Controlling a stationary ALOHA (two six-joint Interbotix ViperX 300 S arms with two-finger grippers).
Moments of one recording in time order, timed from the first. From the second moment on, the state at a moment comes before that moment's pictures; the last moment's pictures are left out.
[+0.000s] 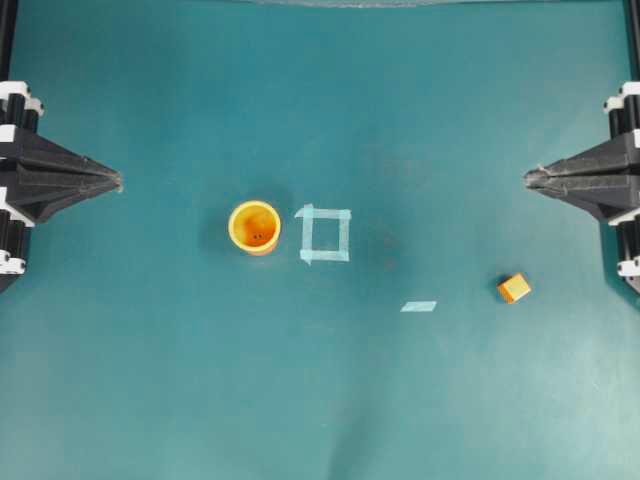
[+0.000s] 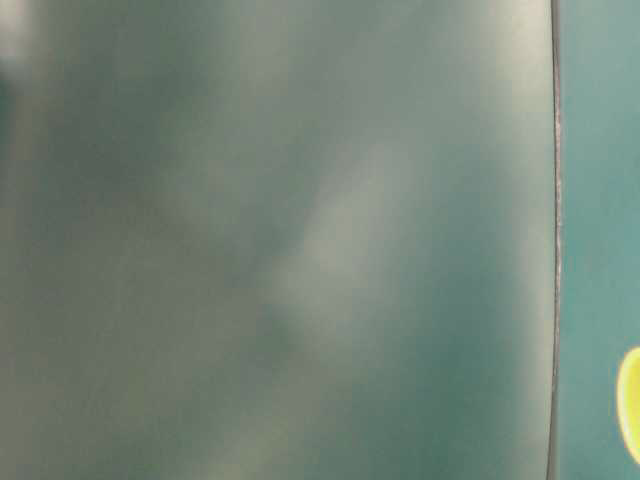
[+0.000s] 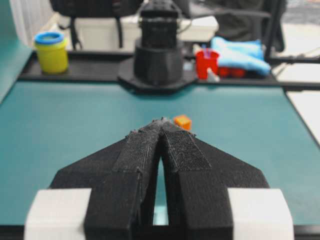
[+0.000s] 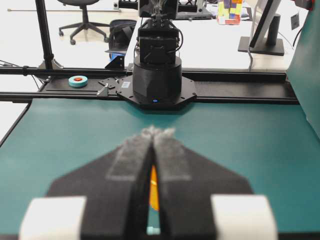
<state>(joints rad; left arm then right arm) 0.00 -0.96 1.18 0.00 -0.29 0.00 0.00 -0.96 1.17 0.00 -0.29 0.00</state>
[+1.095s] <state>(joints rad) 0.00 -0.96 1.18 0.01 -0.20 -0.01 -0.06 -0.96 1.00 0.21 0.35 0.11</state>
